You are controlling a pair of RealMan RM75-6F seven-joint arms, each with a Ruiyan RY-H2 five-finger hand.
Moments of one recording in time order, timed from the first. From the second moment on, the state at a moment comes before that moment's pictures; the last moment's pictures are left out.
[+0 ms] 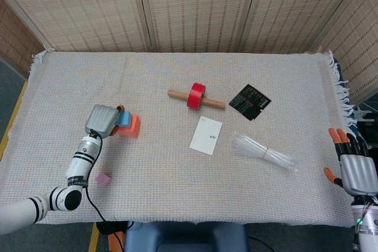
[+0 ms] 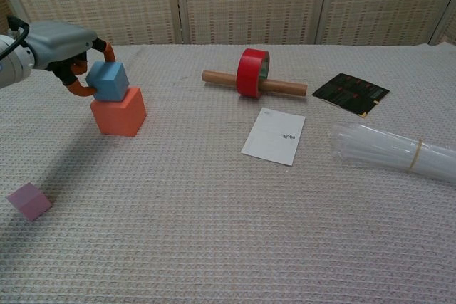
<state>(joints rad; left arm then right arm) -0.80 -1.45 -0.21 -1.38 0.94 0.97 0.61 0.10 -1.13 0.09 -1.65 -1.32 1.39 -0.24</state>
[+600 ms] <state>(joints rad) -0.81 -1.44 -0.19 -1.38 0.94 0.96 0.58 0.11 -1.13 0.09 -1.65 -1.32 1.39 -0.24</state>
